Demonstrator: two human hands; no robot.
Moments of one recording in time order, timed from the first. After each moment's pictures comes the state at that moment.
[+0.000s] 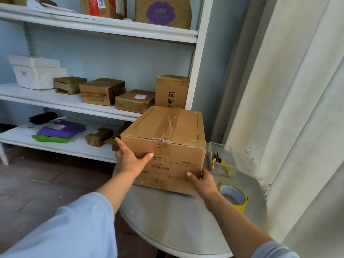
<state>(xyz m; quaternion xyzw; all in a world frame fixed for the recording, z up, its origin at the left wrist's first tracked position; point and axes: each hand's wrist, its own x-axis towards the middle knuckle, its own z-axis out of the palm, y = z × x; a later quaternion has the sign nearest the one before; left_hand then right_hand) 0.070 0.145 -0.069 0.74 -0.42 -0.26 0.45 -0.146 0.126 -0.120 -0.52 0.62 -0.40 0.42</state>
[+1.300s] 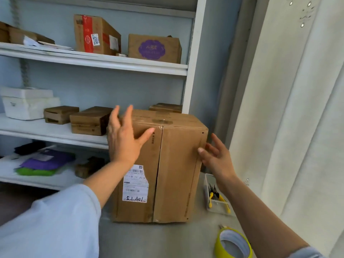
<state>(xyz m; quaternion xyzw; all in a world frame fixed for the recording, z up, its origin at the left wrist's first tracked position) 0.076 0.077 0.055 0.61 -0.57 0.10 0.54 -0.160 0.073 0.040 -0.57 0.46 -0.57 0.38</state>
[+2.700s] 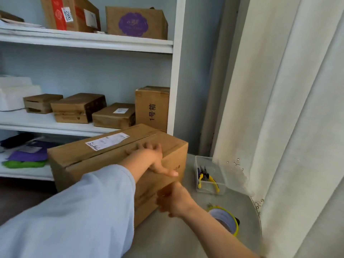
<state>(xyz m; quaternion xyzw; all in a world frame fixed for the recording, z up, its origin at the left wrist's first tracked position) -0.017 0.041 0.014 0.70 -0.70 -0.10 -0.11 -0.131 0.097 -0.076 -0.63 0.62 -0.19 0.42</state>
